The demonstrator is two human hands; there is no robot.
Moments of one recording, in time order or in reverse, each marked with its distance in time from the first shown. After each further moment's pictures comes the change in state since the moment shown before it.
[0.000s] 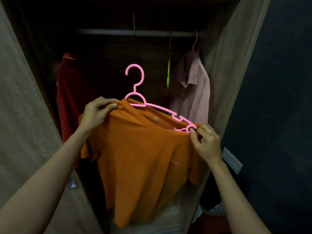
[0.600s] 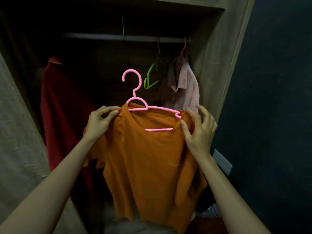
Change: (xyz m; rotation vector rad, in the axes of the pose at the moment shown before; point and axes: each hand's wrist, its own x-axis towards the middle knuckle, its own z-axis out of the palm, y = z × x) left_hand -0.002 0.012 0.045 -0.140 0.038 -0.066; right_hand 0.030 -0.012 -0.001 -0.241 0.133 0.113
